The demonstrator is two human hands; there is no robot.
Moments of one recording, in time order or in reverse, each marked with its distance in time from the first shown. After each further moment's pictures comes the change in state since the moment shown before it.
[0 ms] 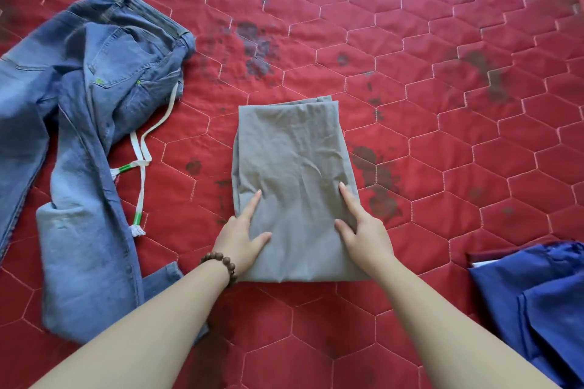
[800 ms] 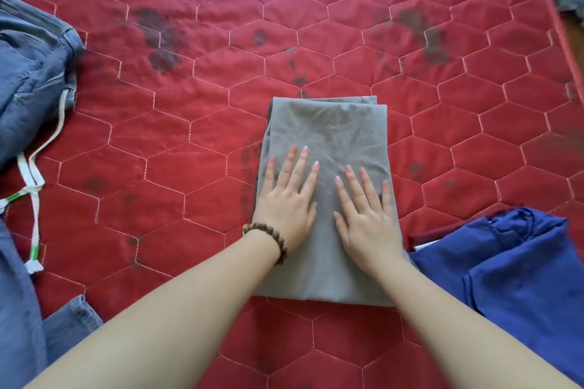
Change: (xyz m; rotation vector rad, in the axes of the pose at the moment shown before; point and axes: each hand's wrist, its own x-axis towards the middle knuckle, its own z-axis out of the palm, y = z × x) left_hand 0.054 0.166 0.134 0.823 0.119 0.586; right_hand 0.013 0.125 -0.067 -0.691 0.254 -0.282
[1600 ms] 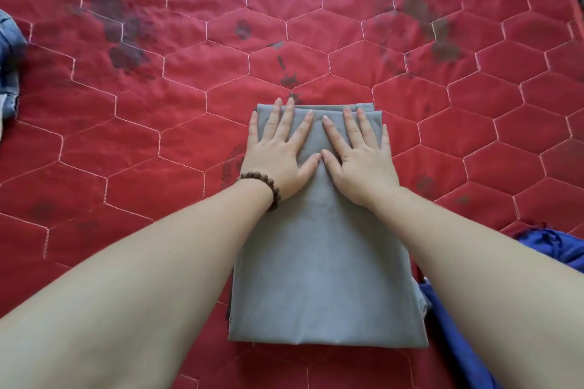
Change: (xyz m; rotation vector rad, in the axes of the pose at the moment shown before) left_hand 0.115 -0.041 0.008 -0.062 0.001 -0.064; right_hand 0.138 0.040 0.012 0.050 -0.232 0.109
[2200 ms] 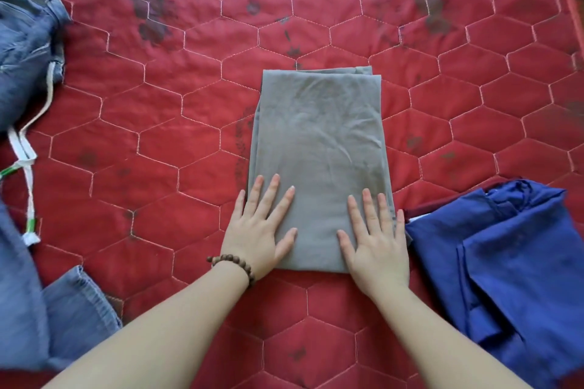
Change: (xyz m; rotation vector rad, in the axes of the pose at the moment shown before) left_hand -0.210 0.020 0.036 -0.046 -0.054 0.006; right_hand -0.218 -0.016 0.066 -0.012 0.058 0.129
